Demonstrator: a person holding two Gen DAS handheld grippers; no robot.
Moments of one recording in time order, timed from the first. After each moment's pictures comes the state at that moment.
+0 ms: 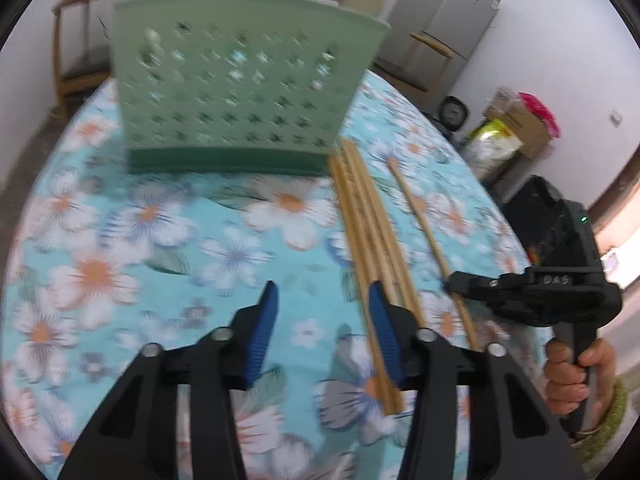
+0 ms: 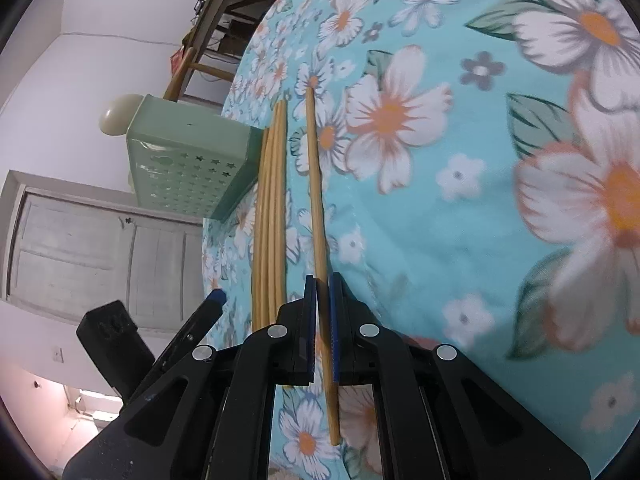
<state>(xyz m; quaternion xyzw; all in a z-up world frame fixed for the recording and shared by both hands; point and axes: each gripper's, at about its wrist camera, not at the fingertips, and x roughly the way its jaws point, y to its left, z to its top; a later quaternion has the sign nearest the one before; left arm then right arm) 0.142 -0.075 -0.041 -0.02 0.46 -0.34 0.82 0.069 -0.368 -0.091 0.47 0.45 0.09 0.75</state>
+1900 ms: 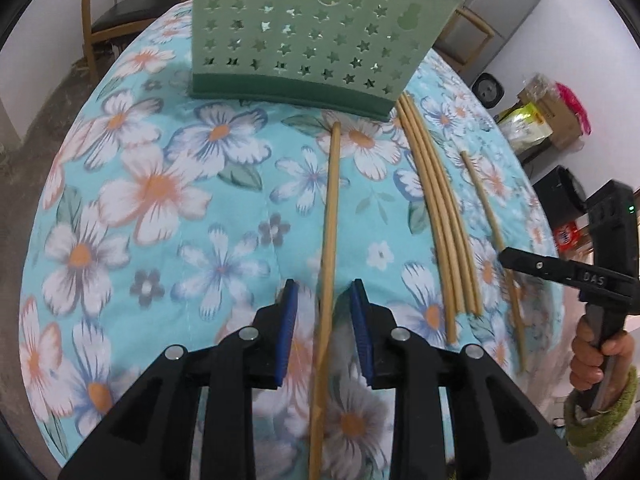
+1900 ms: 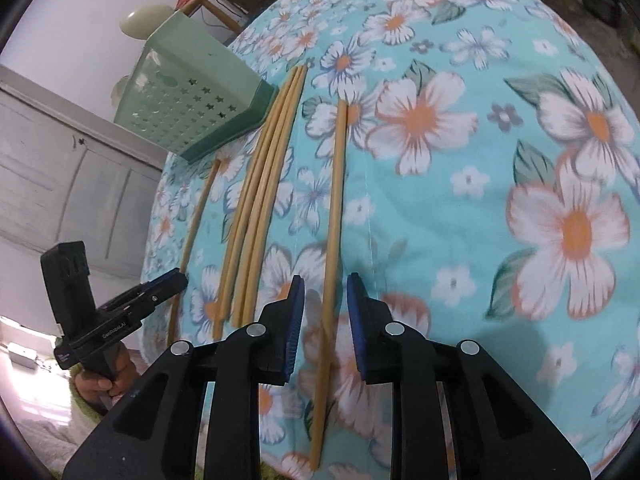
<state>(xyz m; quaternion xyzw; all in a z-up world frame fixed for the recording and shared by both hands) 0.140 -0.038 -0.056 0.01 0.53 -0.27 0.80 0.098 -0.323 -0.060 0.29 0.51 0.06 0.81</state>
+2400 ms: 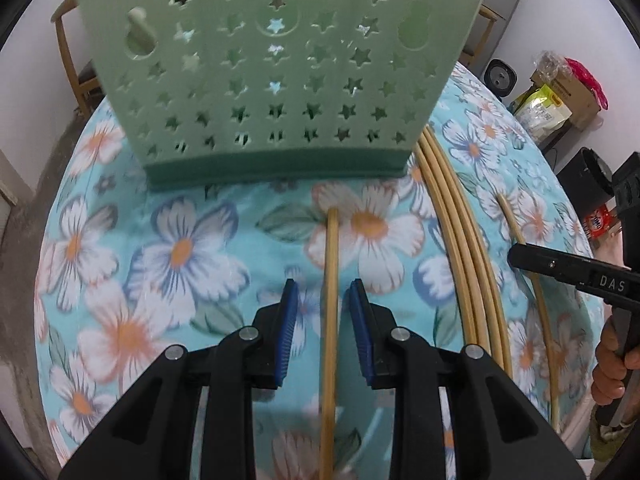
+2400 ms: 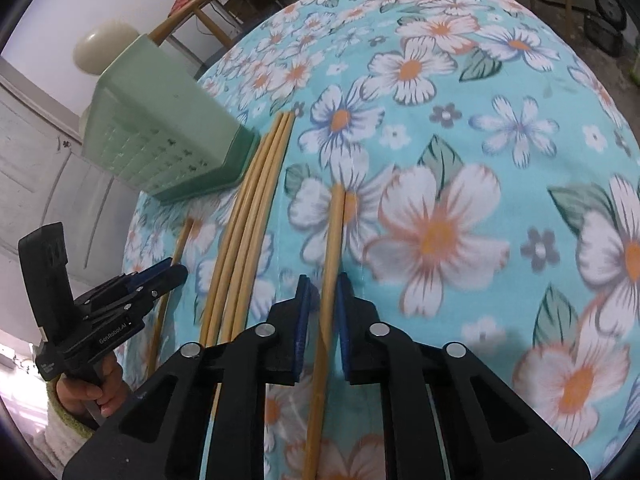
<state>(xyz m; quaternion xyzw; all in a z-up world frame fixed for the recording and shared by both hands) 0.194 -0.084 -0.054 0.08 0.50 -0.25 0.82 0.158 -0.334 -0.062 0.26 0.50 0.03 0.83</state>
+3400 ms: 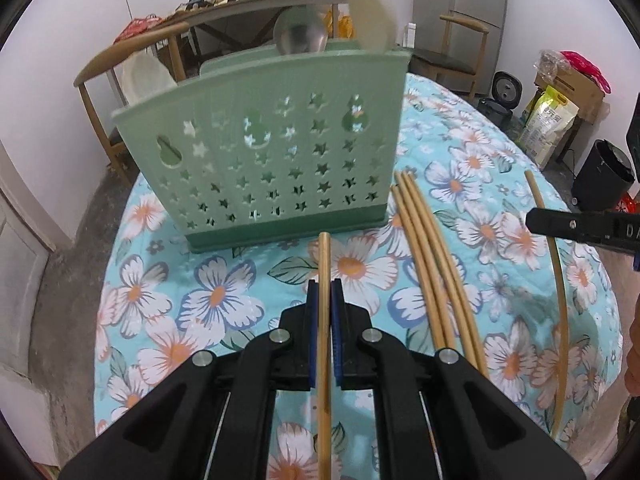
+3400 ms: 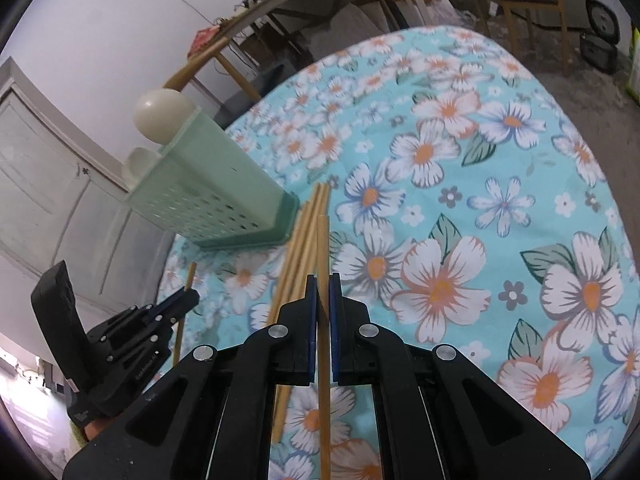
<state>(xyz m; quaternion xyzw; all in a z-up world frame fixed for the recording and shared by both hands) 0.156 -0.111 -0.005 0.13 0.41 -0.22 0.88 0.142 -0.336 -0.002 0.28 0.42 0.04 0.86</state>
